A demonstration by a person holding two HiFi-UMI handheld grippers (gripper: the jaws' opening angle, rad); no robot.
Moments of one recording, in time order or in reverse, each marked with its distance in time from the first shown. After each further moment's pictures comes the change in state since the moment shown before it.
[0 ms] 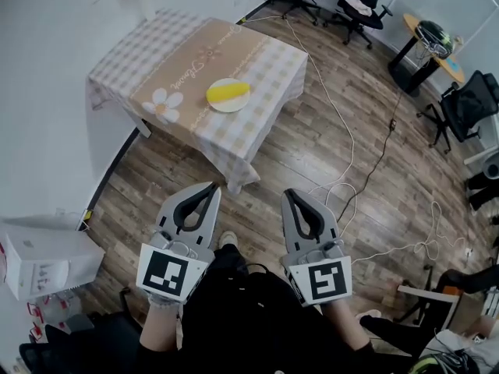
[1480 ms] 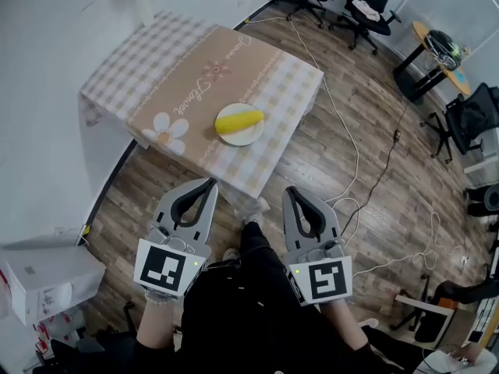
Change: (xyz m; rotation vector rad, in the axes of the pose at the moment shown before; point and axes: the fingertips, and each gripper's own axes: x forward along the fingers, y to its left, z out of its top) left arm 0.095 0.135 -0.007 -0.020 0.017 0.002; right arm 0.156 -0.032 0.016 -0.005 0.005 -0.023
